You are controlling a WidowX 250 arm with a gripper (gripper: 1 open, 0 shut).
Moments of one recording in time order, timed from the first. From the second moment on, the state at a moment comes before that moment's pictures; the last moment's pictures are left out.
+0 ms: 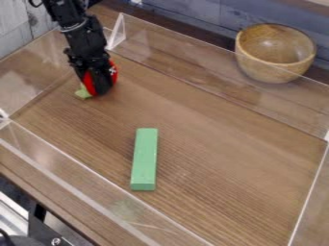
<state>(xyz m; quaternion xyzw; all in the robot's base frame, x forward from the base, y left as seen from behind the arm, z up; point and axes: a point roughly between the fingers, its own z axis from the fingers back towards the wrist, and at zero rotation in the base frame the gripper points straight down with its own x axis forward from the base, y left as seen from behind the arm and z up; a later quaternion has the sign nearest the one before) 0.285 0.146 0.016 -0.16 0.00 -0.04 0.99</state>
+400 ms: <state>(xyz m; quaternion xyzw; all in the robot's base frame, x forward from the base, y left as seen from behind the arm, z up) 0.281 0.138 0.017 -0.19 0.02 -0.03 0.98</state>
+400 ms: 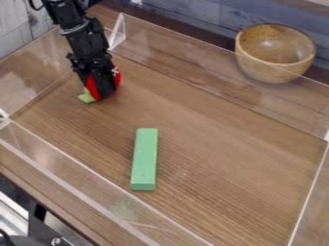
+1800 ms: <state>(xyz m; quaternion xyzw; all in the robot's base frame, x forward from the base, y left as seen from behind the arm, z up) 0.265 0.141 0.018 -0.26 0.04 0.02 0.96</state>
